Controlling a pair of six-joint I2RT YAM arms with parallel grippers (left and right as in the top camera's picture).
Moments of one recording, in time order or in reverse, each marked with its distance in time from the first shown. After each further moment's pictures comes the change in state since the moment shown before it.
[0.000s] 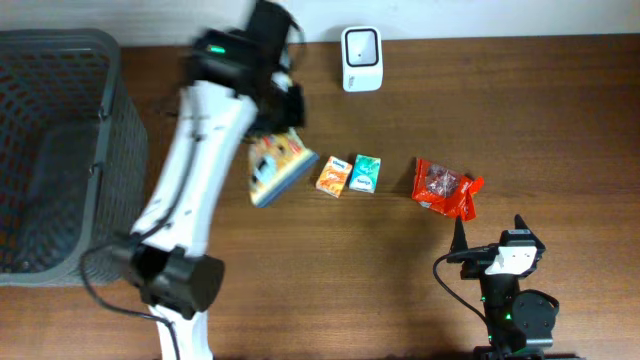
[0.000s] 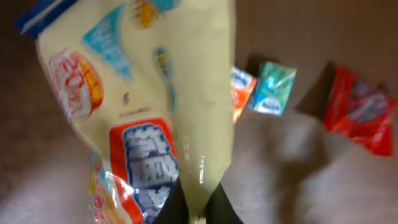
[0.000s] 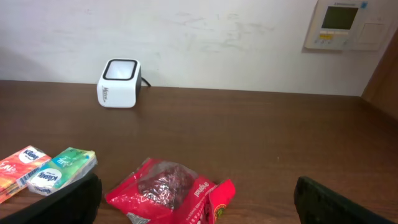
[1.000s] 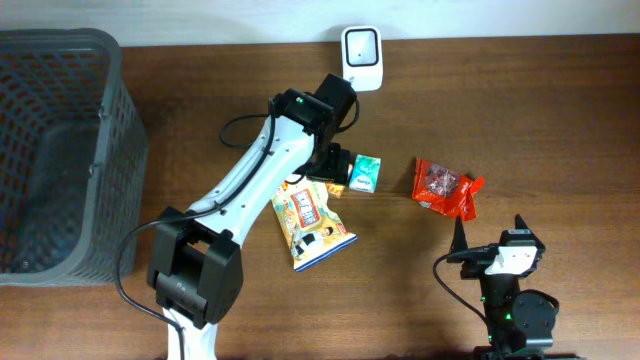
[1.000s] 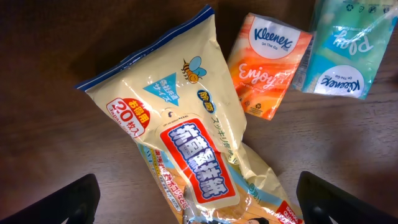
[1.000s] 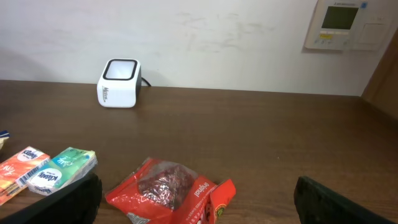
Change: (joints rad) left arm -0.150 0.005 -0.401 0.256 -0.163 0.011; right arm 0.000 0.000 0.000 0.000 0.000 -0.001
